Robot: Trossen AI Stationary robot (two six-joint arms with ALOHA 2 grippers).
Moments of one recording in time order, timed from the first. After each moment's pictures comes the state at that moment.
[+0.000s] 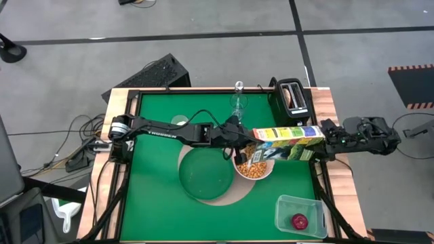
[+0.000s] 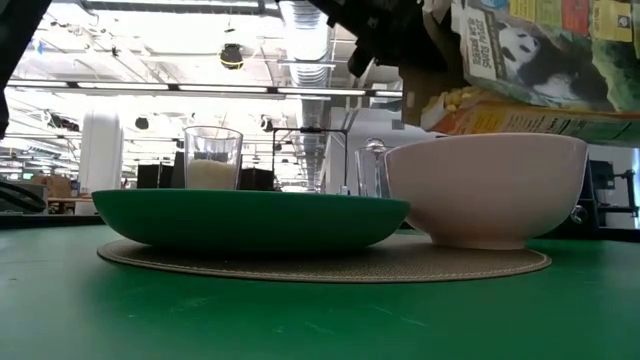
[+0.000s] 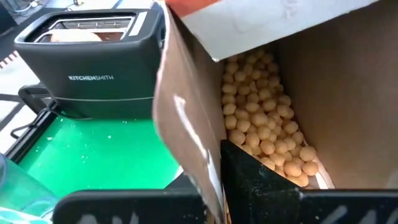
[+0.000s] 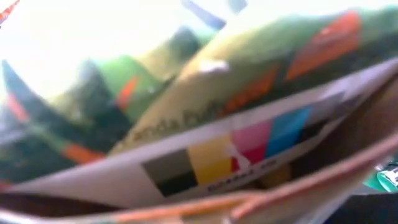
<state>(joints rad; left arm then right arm) -0.03 1.95 1.63 -0.18 -0.22 -0.06 0.07 0.01 0.70 -1.20 0.03 0.53</state>
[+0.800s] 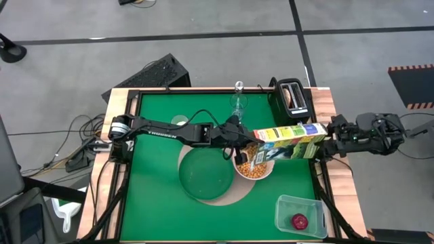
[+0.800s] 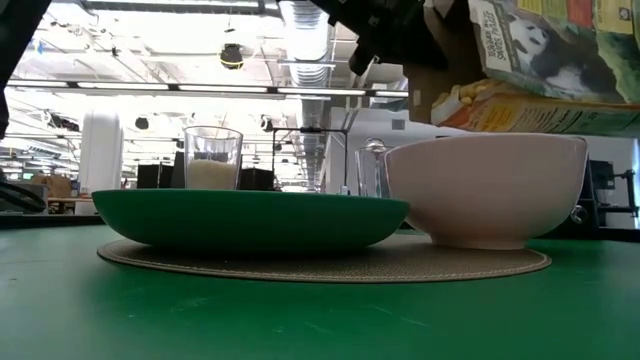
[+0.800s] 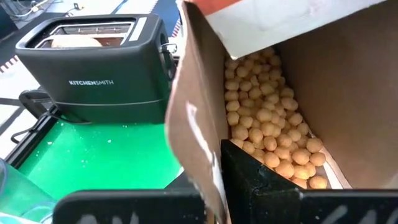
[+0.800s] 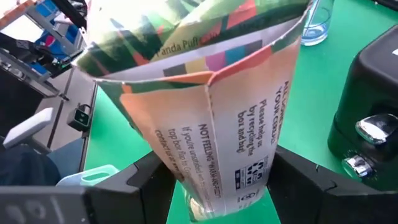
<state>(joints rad) -0.03 1.95 1.63 -0.17 -0.22 -0.06 0.07 0.01 0.85 -1.34 0.06 0.52</state>
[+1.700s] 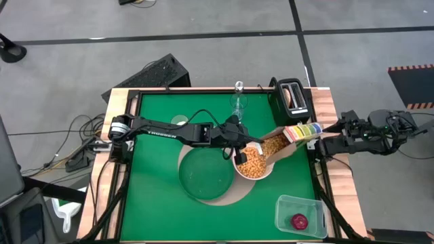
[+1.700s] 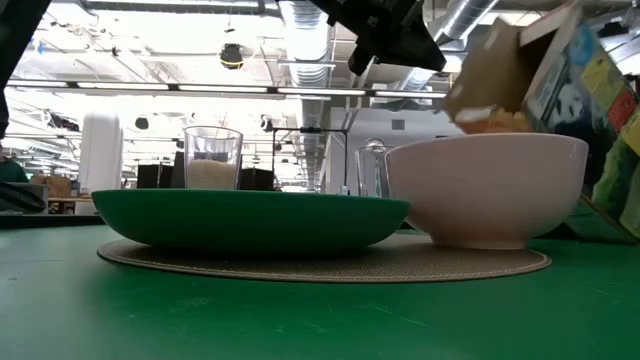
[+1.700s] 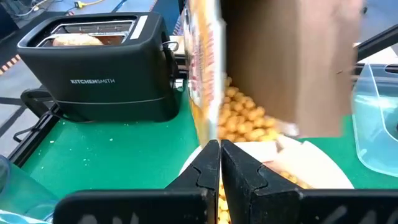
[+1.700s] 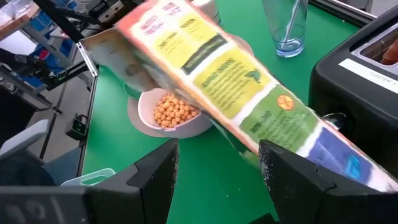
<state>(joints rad) -0.03 1.95 1.63 -0.18 -0.22 -0.05 0.07 0.00 0.98 -1.45 0.12 0.53</state>
